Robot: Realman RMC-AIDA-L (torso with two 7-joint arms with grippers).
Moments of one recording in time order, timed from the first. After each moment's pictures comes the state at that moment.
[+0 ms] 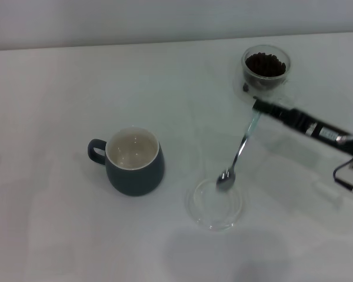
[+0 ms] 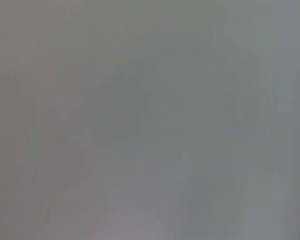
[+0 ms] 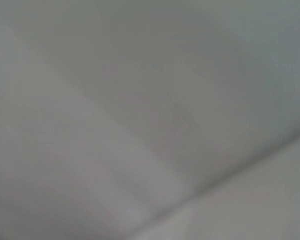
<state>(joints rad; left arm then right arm) -0.20 -2.08 2.82 0.18 -1.42 1.46 -0.13 0.40 2.00 -0.74 -0.15 1.68 1.41 -1.58</state>
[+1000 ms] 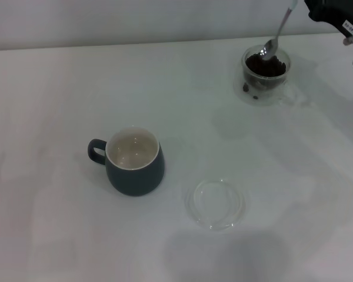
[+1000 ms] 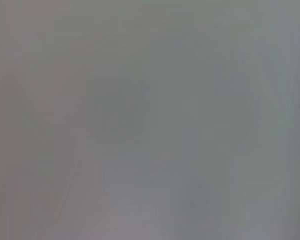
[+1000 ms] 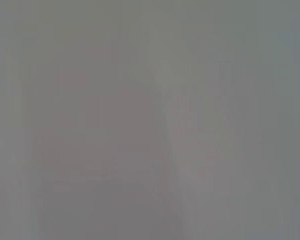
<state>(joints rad) -0.21 -2.08 2.82 0.18 -1.42 1.45 -0.13 0.53 2.01 -0.75 -0.31 2.08 1.20 -2.22</state>
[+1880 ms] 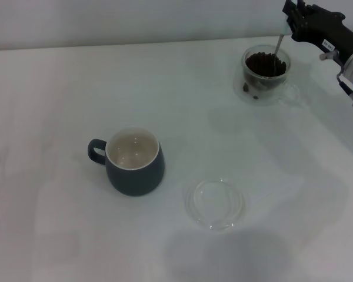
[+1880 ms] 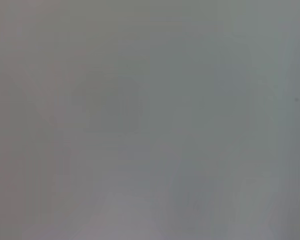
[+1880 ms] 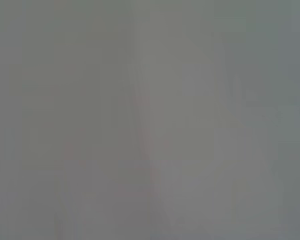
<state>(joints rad) -0.24 -2.08 2.82 0.18 -1.42 1.41 -0.13 0.59 2.03 -0.75 -0.21 2.11 1.01 -2.34</state>
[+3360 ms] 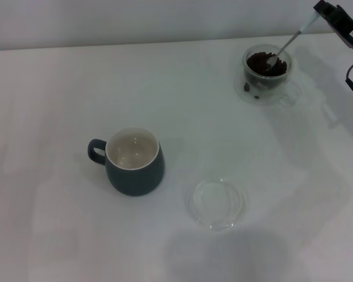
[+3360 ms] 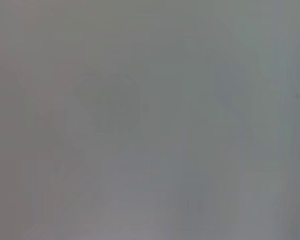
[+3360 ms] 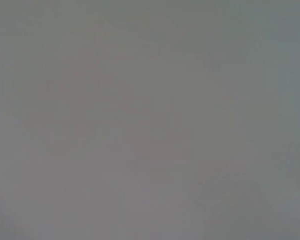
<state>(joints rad) -0.25 -2.08 2.82 0.16 -1.42 1.41 -0.13 0.59 2.01 -0.75 -0.21 2.23 0.84 -1.75</state>
